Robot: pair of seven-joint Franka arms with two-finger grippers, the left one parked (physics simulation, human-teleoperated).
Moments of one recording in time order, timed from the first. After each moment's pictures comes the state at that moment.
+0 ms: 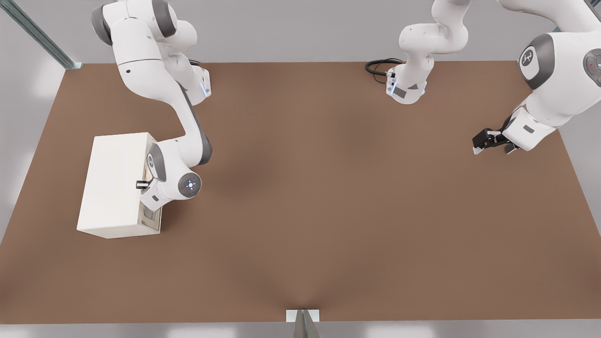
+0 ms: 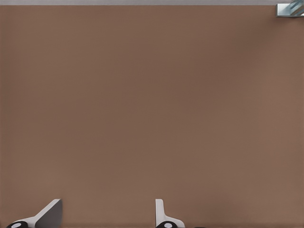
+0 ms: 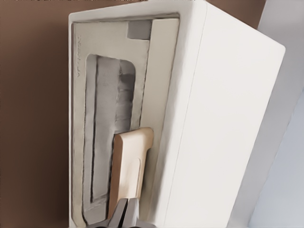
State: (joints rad) arm 0.36 0.42 -0.11 -1.79 -0.63 1.65 0.39
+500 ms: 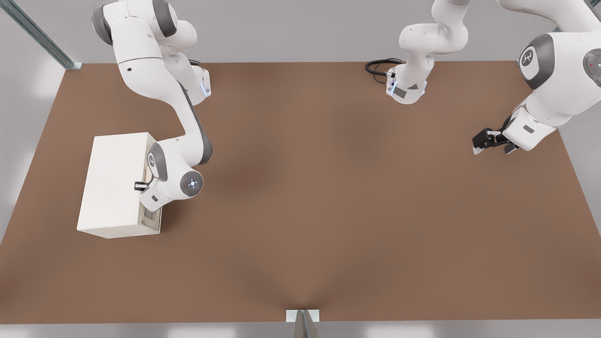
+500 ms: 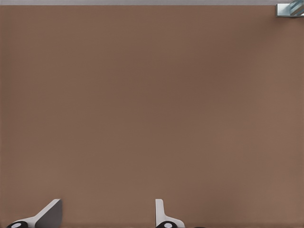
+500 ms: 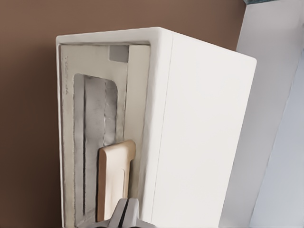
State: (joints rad) arm 0.37 0.42 -0.11 -1.77 -0.67 1.66 0.43
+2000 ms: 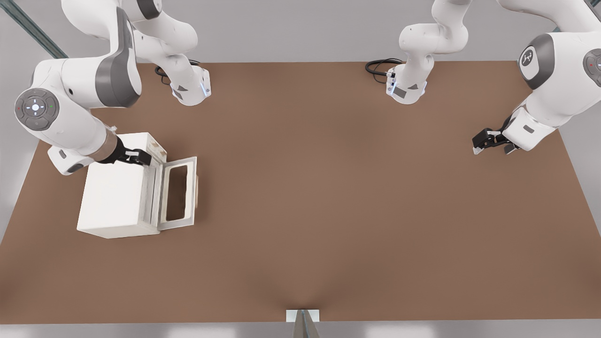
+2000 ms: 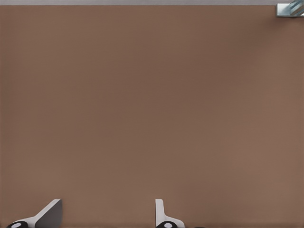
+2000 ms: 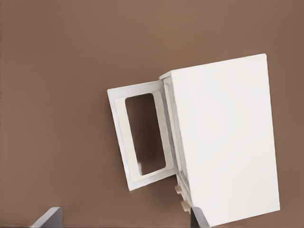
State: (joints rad) arm 0.22 0.23 -0.10 -1.27 -0.03 1.35 0.21
